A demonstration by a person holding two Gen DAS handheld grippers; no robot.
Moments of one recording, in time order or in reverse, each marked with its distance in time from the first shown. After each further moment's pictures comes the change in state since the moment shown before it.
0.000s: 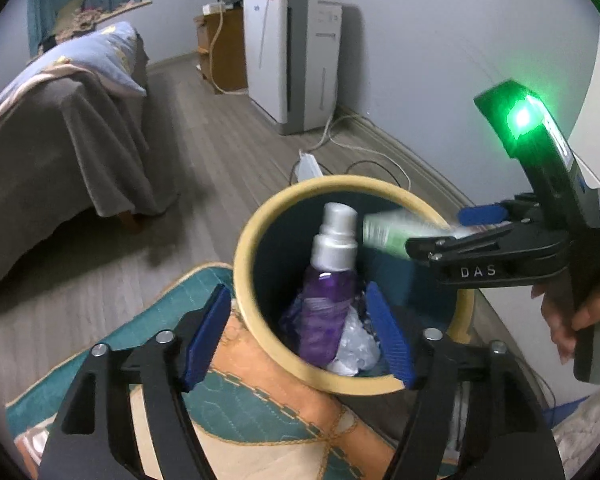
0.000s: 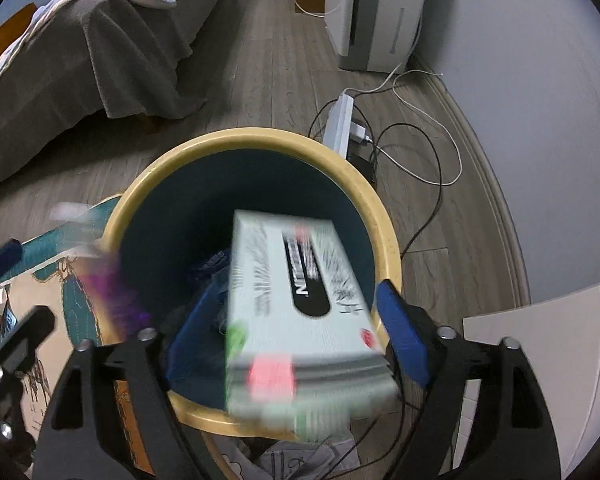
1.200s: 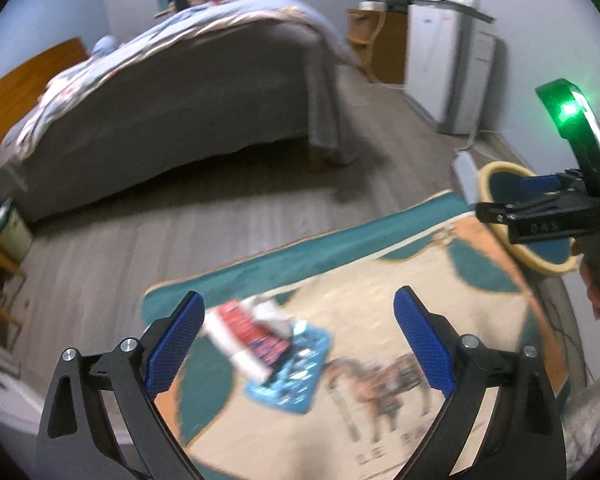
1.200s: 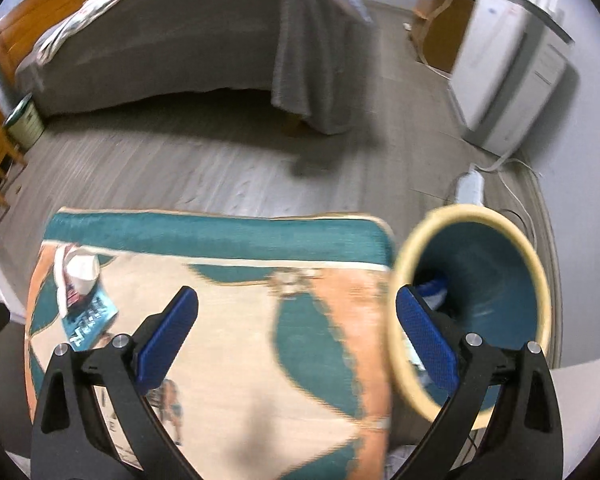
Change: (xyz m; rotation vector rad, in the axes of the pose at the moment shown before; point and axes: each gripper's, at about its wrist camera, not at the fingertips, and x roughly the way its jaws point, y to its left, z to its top) left arm -0.171 0.212 -0.145 -0.268 0.045 0.356; right arm -0.042 0.269 -0.015 -0.322 -0.086 0.114
